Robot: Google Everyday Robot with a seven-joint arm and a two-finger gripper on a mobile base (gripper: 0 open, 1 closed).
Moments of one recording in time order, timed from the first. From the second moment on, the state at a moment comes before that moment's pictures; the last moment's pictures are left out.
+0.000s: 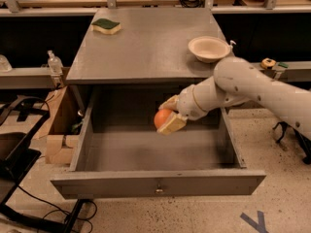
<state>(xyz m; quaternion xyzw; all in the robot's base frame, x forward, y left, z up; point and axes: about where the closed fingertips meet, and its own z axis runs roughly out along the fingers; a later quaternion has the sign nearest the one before) 0.599 -0.047 0.724 -0.63 0.68 0.18 0.33</state>
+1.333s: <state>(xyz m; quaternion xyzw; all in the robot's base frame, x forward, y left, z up) 0.742 0.049 0.940 -0.57 0.68 0.18 0.42</state>
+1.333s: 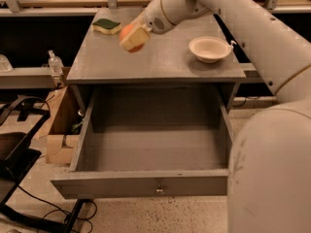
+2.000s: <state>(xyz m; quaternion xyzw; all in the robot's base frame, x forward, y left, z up) 0.817 0.094 0.920 -0.50 0.67 0.19 0.51</state>
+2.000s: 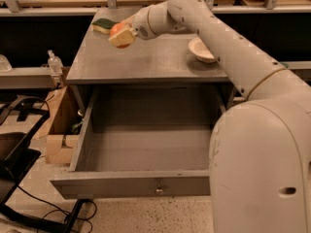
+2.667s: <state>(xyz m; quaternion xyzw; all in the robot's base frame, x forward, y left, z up) 0.833 0.124 0.843 -0.49 0.68 0.23 0.50</state>
